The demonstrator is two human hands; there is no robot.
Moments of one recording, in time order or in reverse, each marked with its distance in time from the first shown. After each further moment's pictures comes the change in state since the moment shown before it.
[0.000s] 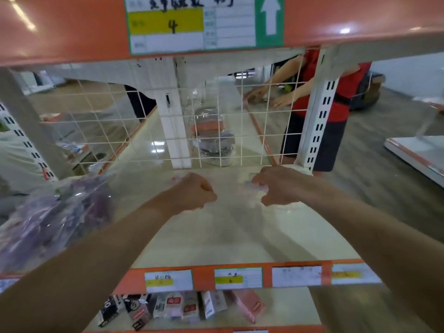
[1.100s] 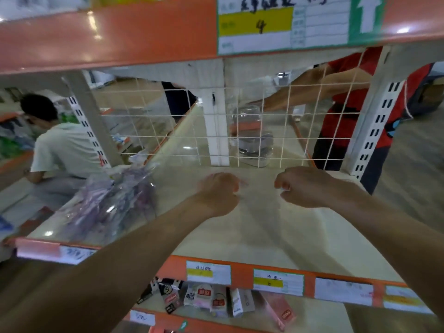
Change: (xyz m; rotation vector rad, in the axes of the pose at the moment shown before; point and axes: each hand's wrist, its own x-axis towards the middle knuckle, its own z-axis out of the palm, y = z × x) left_hand -0.028 -0.006 -0.014 0.494 0.189 0.136; right_hand 0.018 -0.028 -0.003 -0.023 0.048 -0.083
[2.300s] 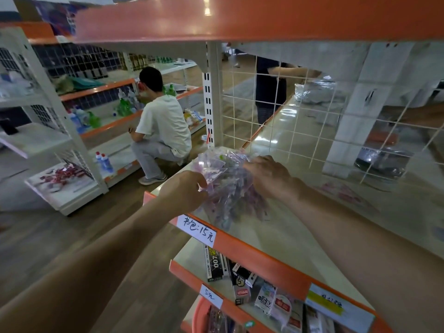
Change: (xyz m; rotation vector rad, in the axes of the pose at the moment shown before) left_hand -0.120 -0.245 -0.055 -0.010 0.144 -0.581; right_hand 0.156 -0.273 0.021 0.070 0.159 -0.436
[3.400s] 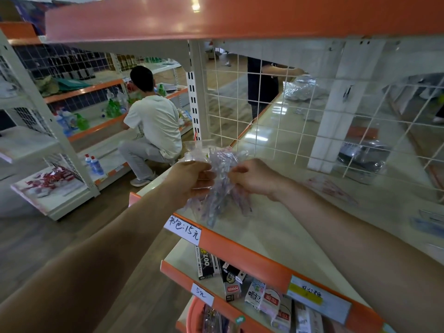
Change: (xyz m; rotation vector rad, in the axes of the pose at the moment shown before) left_hand 0.009 0.043 0.001 -1.271 -0.138 -0.328; right_hand -0.025 -0.005 -0.014 0.893 -0.067 0.201
